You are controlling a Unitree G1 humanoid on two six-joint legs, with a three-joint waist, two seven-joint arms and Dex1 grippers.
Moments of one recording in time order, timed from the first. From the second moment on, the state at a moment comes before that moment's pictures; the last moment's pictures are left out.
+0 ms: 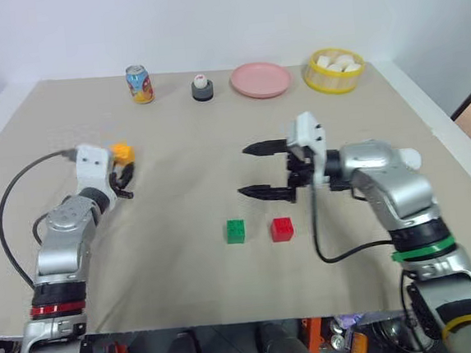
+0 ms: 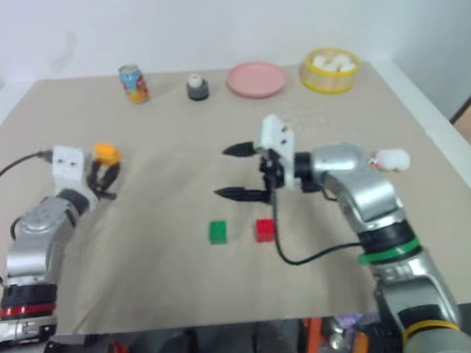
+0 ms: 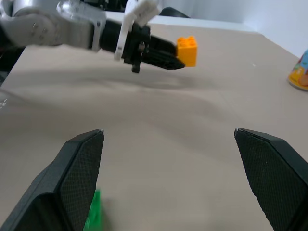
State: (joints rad) left arm -0.48 0.55 0.13 0.10 -0.23 0.35 -0.52; right arm -0.70 -0.63 0.12 -0.05 0.42 0.40 1.13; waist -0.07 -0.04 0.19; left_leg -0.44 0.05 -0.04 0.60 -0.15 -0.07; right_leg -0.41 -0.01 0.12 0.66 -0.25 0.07
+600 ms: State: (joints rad) left arm -0.49 0.73 -0.10 0.22 -0.35 0.27 -1.37; right arm -0.50 -0.81 -0.10 -0.31 0.64 0.57 1.17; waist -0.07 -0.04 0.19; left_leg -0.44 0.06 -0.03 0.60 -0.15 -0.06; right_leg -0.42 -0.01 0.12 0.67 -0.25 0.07
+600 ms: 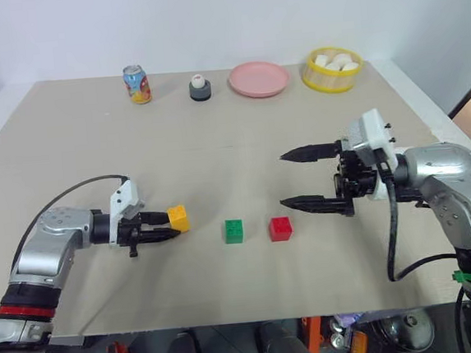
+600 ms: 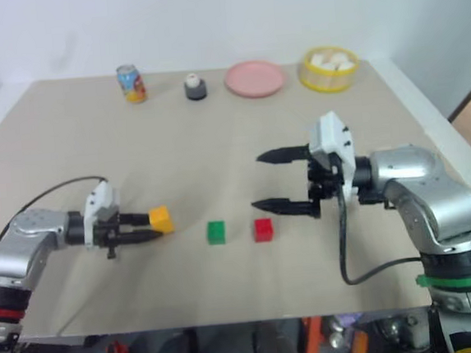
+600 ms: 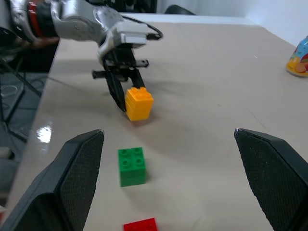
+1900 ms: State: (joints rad) left arm -0.57 0.63 -0.18 0.45 -0.22 -0.12 -1.53; right arm -0.33 -0.86 -0.08 -0.38 0.62 0.53 1.15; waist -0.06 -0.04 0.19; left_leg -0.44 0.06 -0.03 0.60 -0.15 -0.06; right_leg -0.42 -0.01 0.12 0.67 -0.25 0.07
